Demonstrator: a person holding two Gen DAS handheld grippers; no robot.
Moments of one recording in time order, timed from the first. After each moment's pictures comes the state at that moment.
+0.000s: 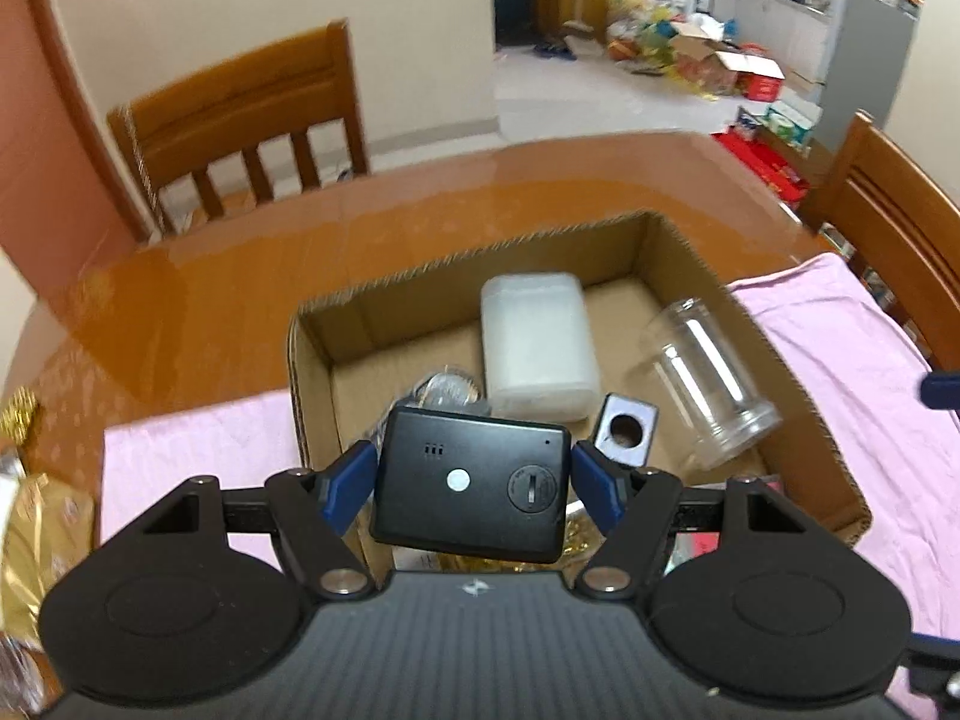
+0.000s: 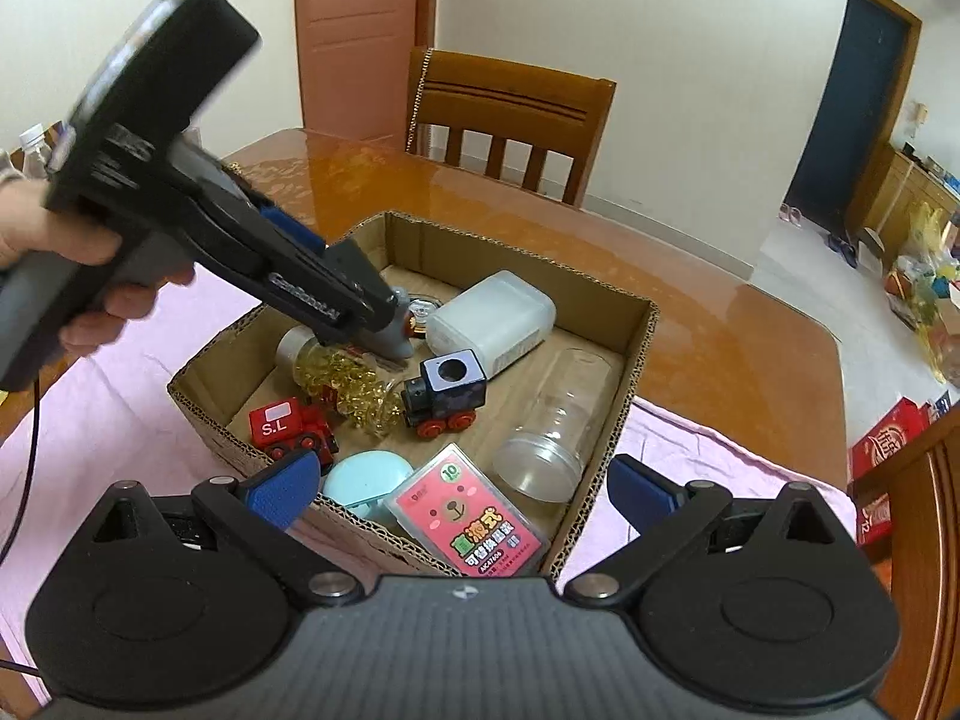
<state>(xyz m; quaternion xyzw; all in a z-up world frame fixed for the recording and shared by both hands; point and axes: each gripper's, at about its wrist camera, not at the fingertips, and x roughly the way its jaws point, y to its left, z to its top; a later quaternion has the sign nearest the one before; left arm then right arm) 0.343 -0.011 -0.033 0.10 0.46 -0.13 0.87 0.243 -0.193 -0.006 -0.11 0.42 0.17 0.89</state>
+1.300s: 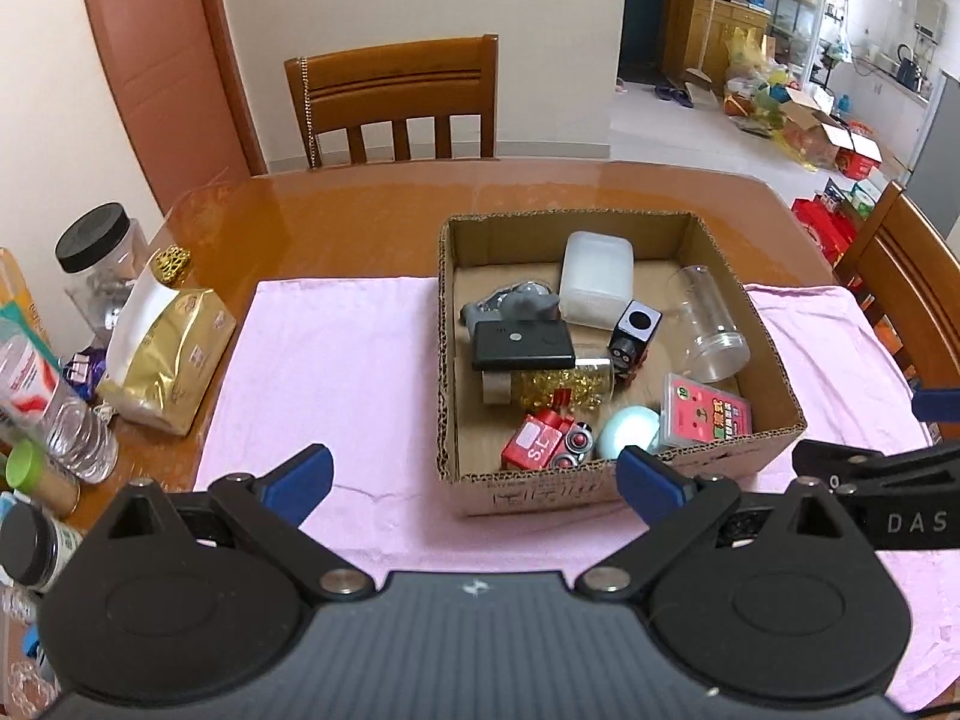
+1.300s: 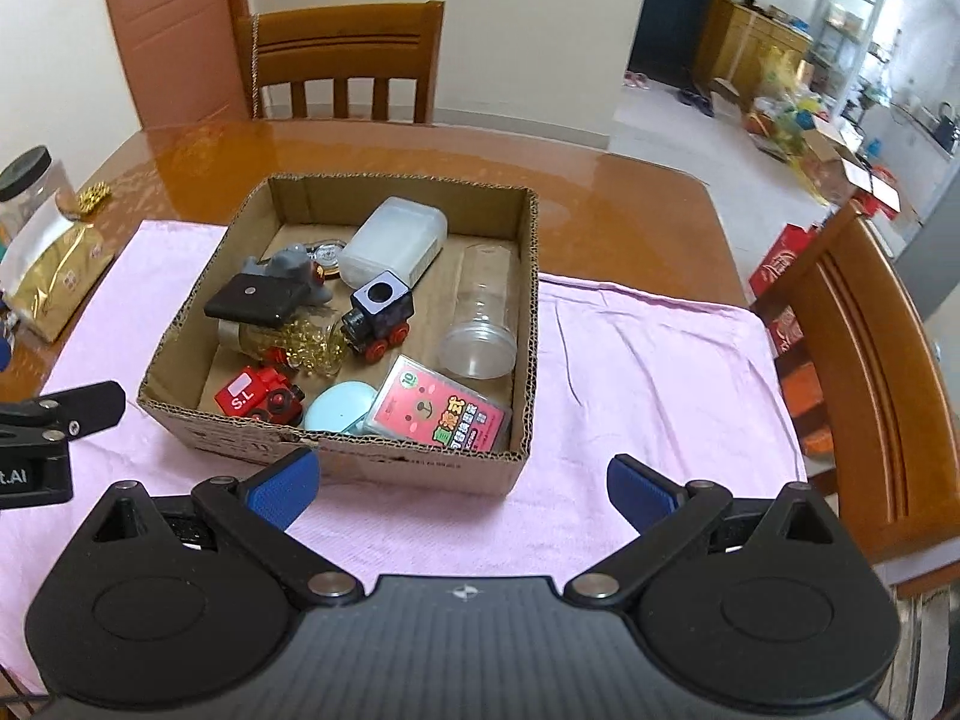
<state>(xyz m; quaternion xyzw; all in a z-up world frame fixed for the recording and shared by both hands) 0.207 0.026 0.027 0.03 0.44 -0.01 0.90 0.203 -0.173 0.017 -0.03 0.49 -0.01 0.87</state>
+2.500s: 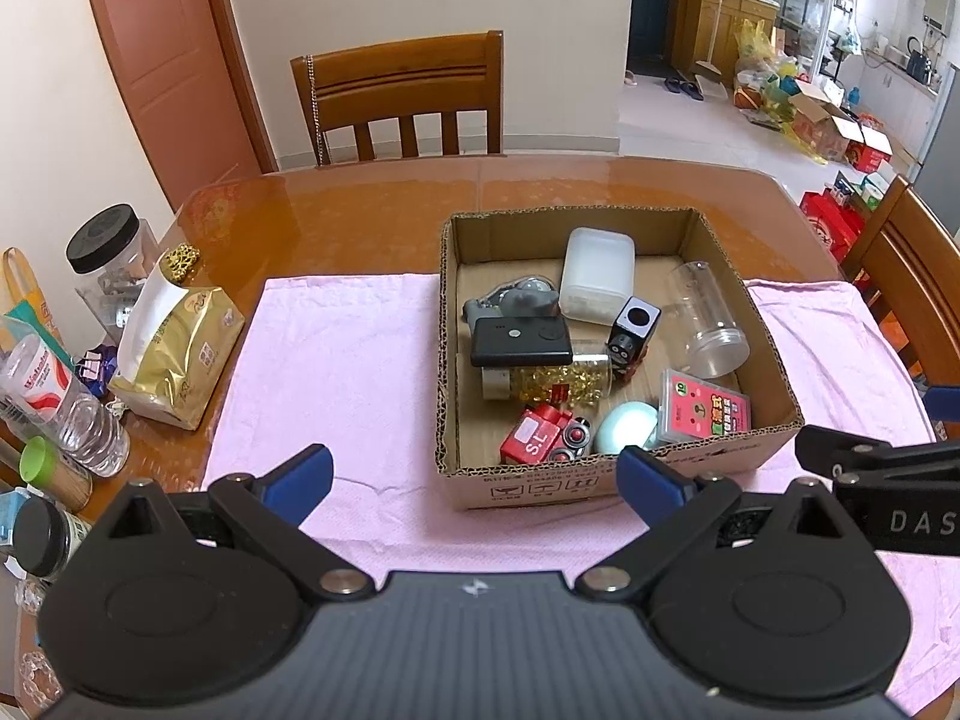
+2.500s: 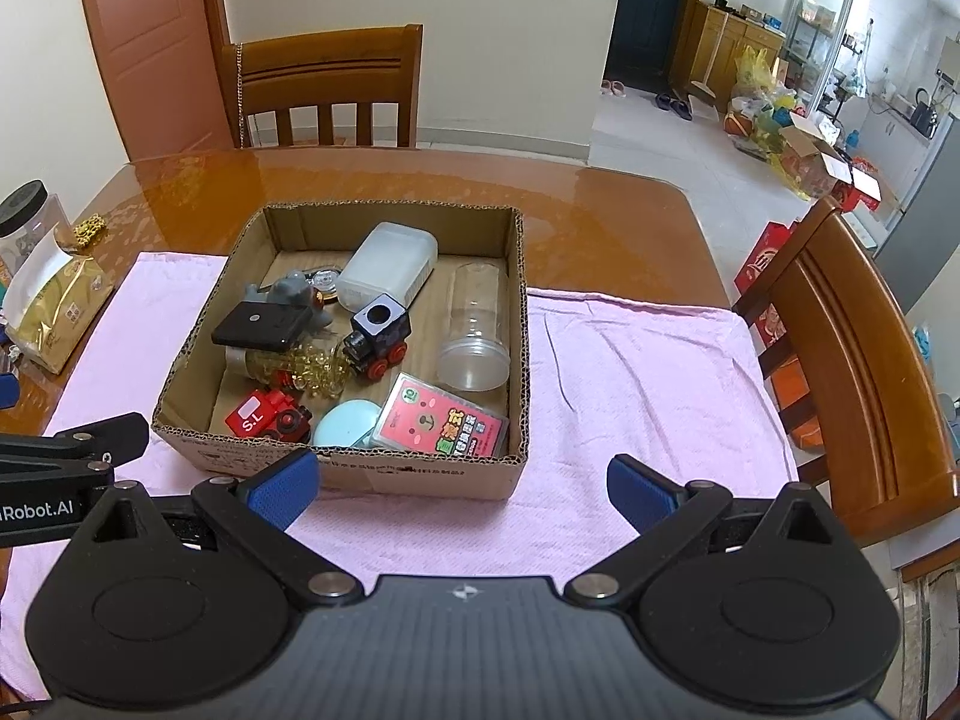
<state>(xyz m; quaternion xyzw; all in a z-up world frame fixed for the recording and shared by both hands) 0.204 0.017 0.032 0.04 0.45 0.00 0.89 0.198 -0.169 0.030 -0.01 0.48 -0.03 0.88</state>
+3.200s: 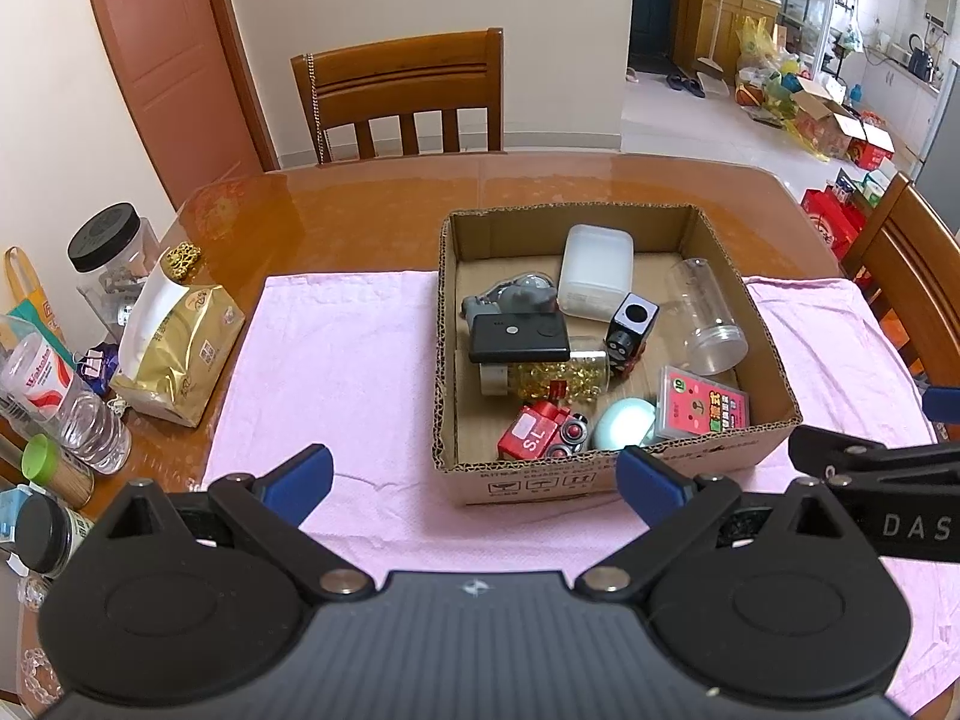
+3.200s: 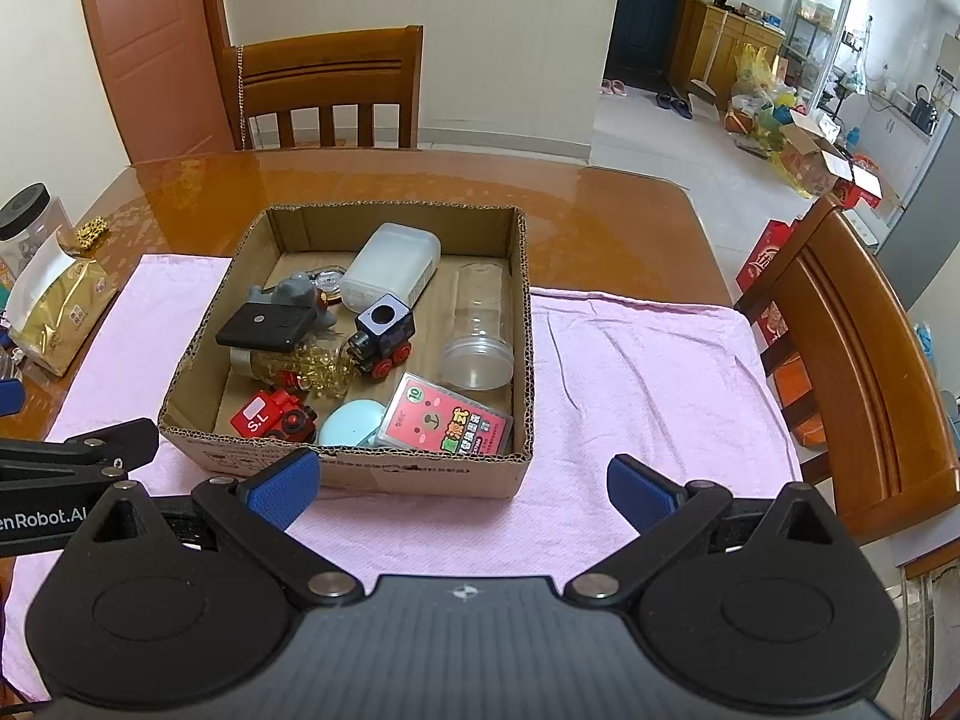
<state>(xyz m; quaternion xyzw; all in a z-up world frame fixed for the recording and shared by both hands) 0.203 0.014 0.032 0.04 0.45 0.00 0.89 0.197 -0.167 0.030 -0.01 0.48 -0.03 0.88</state>
